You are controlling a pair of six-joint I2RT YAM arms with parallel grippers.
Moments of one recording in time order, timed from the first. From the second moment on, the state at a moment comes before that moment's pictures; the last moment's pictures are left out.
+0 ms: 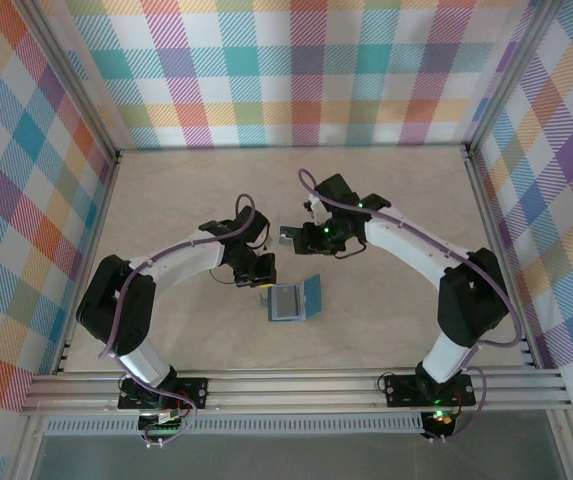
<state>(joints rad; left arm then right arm) -0.60 1.66 1.10 -0.72 0.35 -0.62 0.62 1.66 1.31 -0.74 -0.40 0.52</state>
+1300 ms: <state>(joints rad) -0.62 1.72 0.98 -0.71 0.27 -0.60 0.81 1.87 1.21 -0.59 -0.52 0.78</state>
